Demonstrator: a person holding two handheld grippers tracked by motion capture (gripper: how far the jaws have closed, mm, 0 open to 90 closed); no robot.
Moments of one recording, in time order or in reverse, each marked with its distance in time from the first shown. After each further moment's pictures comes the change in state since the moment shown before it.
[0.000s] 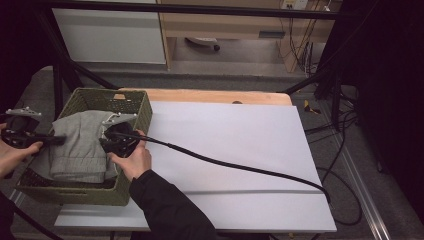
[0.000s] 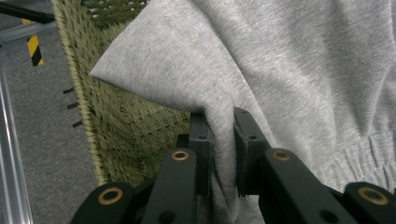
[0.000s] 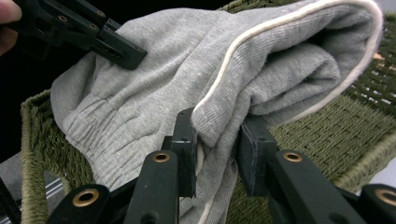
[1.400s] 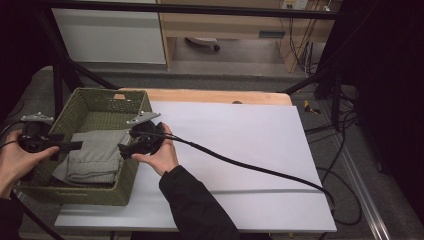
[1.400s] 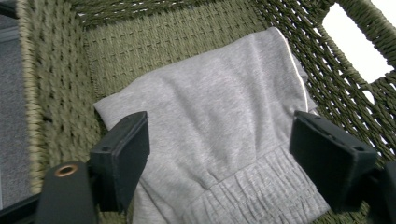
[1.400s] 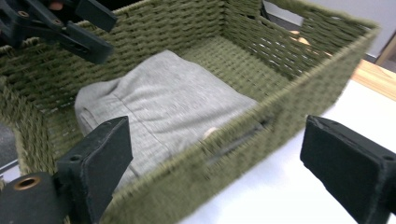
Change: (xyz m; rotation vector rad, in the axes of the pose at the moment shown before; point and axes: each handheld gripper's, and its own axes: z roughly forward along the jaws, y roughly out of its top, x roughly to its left) left arm -0.011 -0.008 0.028 -0.066 -0.002 -0.040; right arm -0.041 -0.013 -0.047 0.046 -0.085 -0.087
